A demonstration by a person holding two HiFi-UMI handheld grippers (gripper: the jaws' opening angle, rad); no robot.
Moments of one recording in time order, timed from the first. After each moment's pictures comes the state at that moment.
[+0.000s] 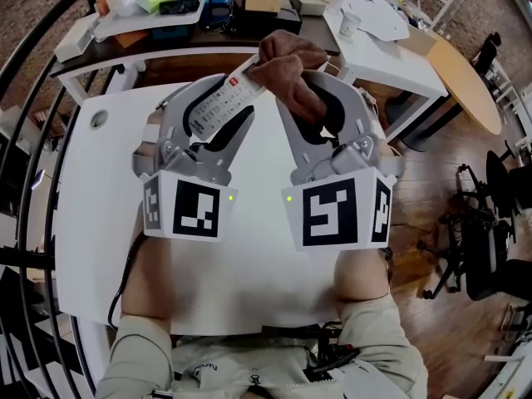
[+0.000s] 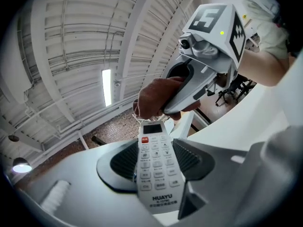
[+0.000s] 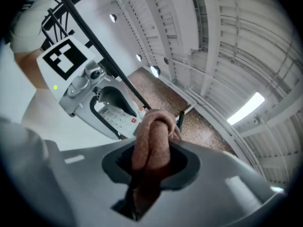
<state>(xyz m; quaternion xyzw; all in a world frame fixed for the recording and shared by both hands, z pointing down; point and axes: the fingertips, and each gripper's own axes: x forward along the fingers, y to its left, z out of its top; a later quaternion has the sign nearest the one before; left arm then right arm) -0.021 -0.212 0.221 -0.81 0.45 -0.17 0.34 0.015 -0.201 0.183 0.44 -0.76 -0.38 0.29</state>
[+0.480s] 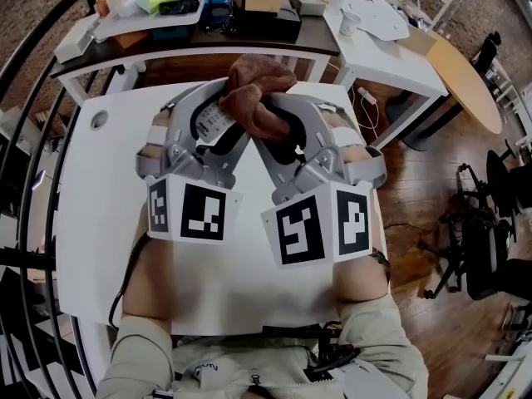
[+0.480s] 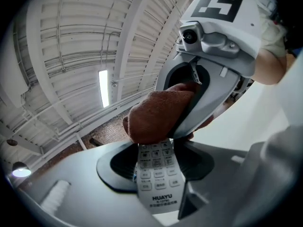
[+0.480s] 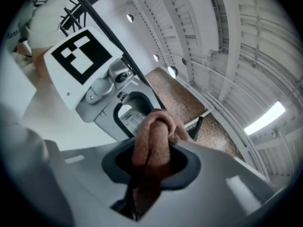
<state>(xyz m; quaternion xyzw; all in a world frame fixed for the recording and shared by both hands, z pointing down) -0.012 -0.208 0.224 -0.80 0.44 -0.18 0.36 -0.021 -0.181 0.217 0.34 -0.78 -0.40 0.34</state>
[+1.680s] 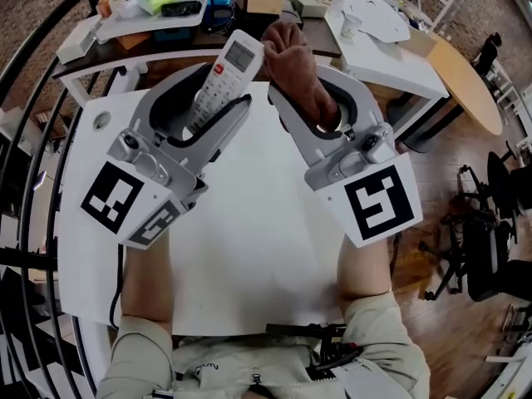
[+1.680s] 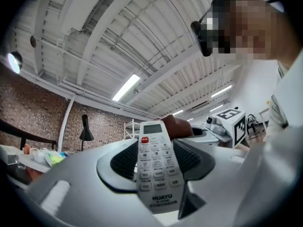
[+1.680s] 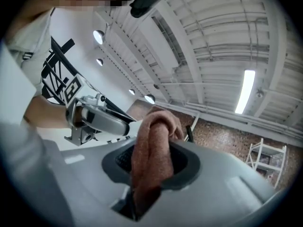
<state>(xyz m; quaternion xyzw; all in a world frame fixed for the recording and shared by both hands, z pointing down) -0.046 -0.184 0.163 -0.92 0.35 0.10 0.13 0.001 -0.185 0.150 0.36 -0.88 -0.31 0.05</state>
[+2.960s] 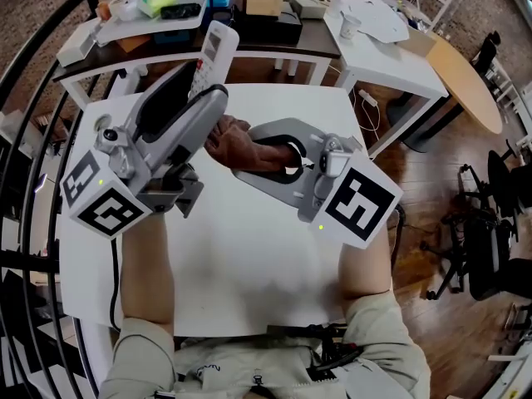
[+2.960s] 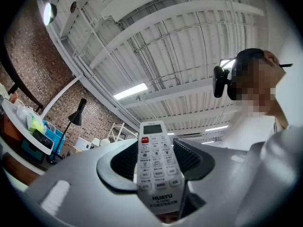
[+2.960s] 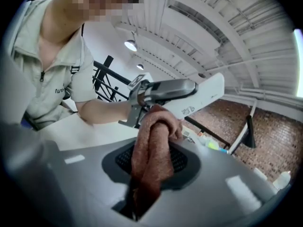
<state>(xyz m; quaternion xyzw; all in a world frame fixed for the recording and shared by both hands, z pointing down) -0.071 -0.178 0.141 -0.94 0.26 0.24 -0.02 -0.047 -0.130 0.246 0.06 -0.93 -0.28 0.21</state>
